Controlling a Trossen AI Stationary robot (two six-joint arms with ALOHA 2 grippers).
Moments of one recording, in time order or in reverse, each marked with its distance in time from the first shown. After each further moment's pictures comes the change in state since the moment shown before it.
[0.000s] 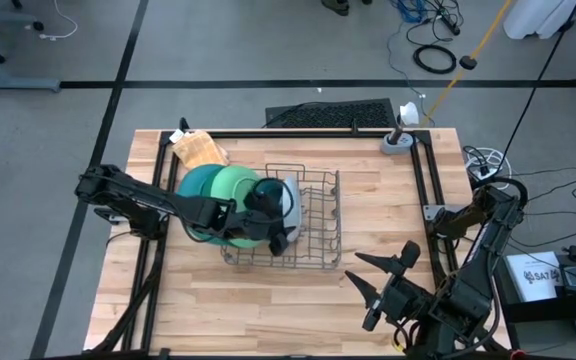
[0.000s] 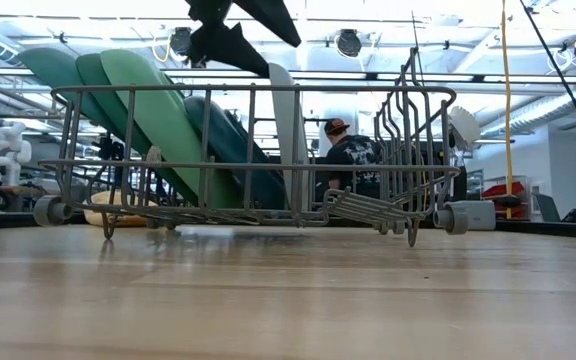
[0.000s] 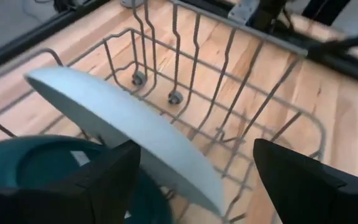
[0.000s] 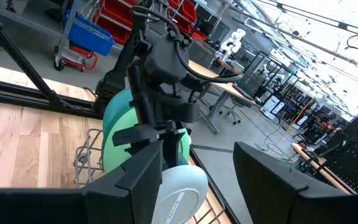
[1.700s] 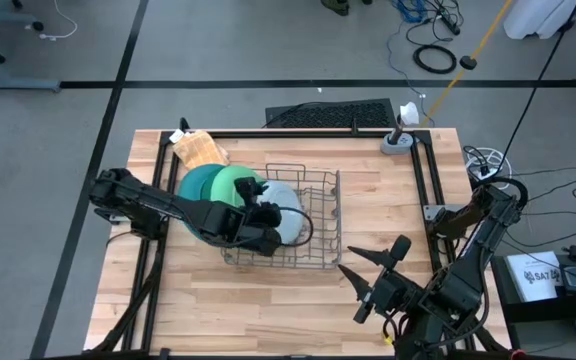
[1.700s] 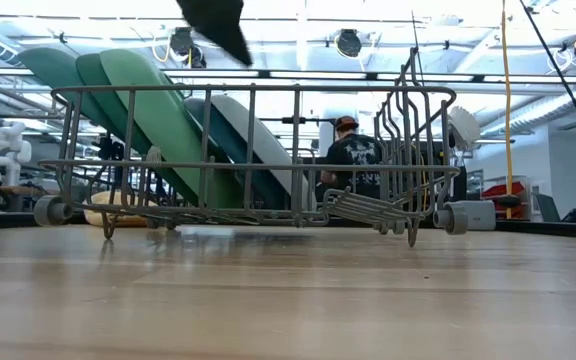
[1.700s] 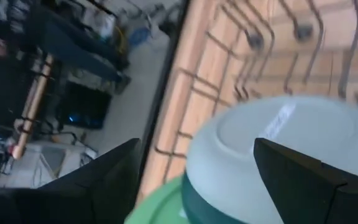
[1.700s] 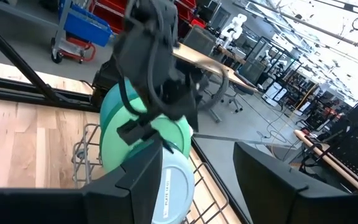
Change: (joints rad) left arm -0.062 0.124 0.276 -0.602 -0.430 0.422; right arm -0.061 0.000 0.000 0.024 -0.055 -0.002
